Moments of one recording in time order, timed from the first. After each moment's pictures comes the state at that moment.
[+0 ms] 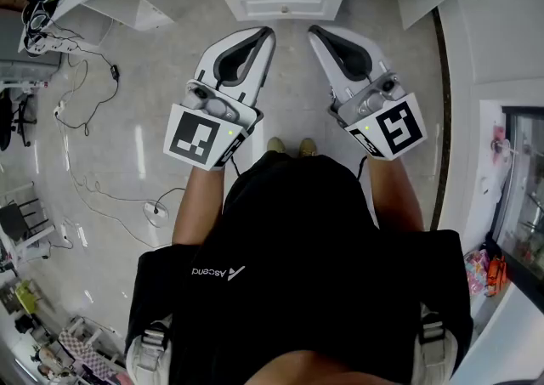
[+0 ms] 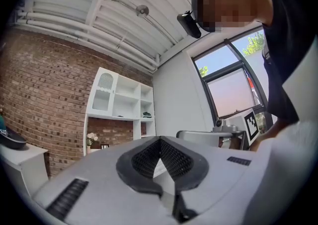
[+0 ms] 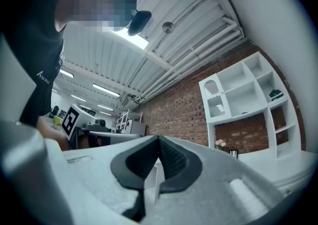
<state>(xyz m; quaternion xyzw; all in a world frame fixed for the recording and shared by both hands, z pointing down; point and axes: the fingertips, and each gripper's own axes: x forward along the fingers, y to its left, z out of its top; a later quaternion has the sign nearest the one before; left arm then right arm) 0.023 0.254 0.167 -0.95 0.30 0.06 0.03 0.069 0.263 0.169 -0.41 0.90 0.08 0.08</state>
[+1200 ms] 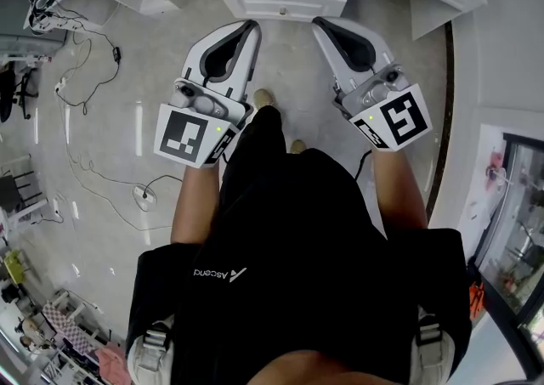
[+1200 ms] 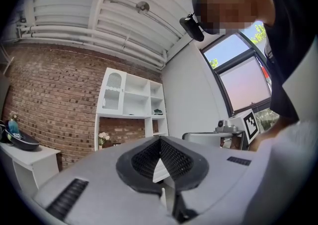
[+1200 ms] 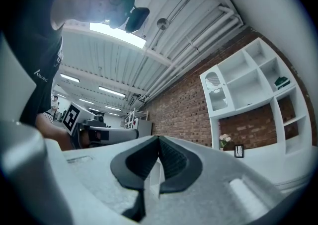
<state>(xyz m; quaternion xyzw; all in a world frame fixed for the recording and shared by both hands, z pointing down) 0.060 0.198 0.181 -0.93 0.37 0.05 0.04 0.129 0.200 0.193 -0.37 0.92 0.06 0.08</state>
